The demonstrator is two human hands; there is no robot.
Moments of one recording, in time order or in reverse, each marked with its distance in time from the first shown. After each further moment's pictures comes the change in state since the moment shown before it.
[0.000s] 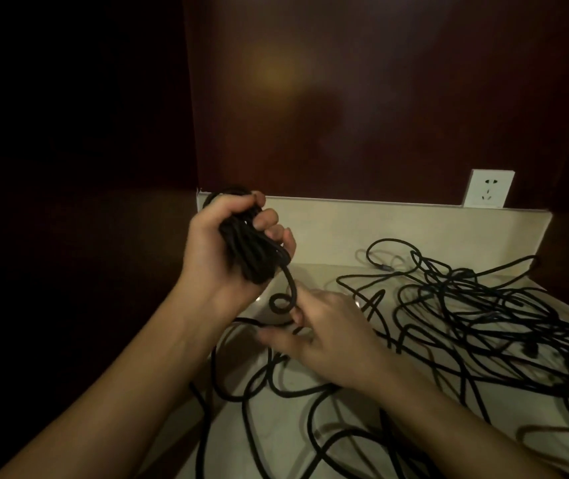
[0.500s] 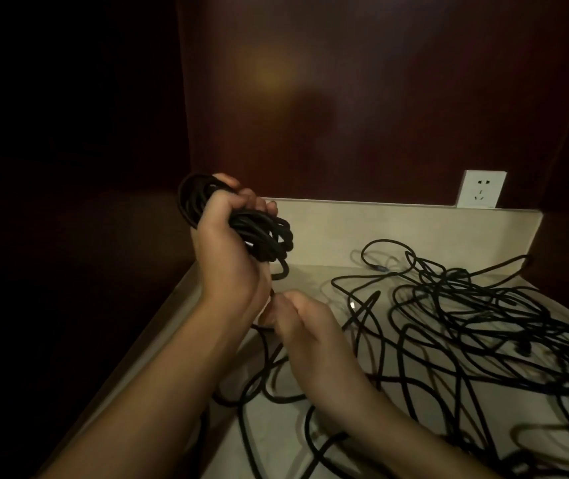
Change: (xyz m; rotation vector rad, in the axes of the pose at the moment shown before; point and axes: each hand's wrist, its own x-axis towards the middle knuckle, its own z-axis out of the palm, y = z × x) left_hand 0.017 -0.022 0.008 0.061 0.056 0.550; right_hand -0.008 -0.041 0.008 0.611 0.159 0.325
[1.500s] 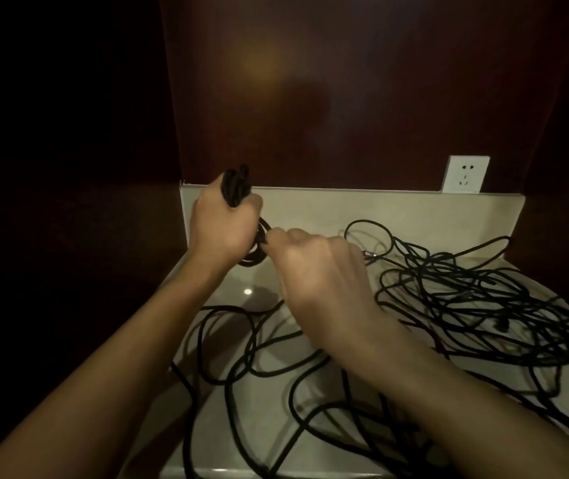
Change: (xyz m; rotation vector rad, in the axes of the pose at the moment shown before) left_hand 0.020 -0.003 -0.016 1.344 -0.041 0.113; right_hand 0.016 -0.034 -0.036 -1.103 0.205 -0.436
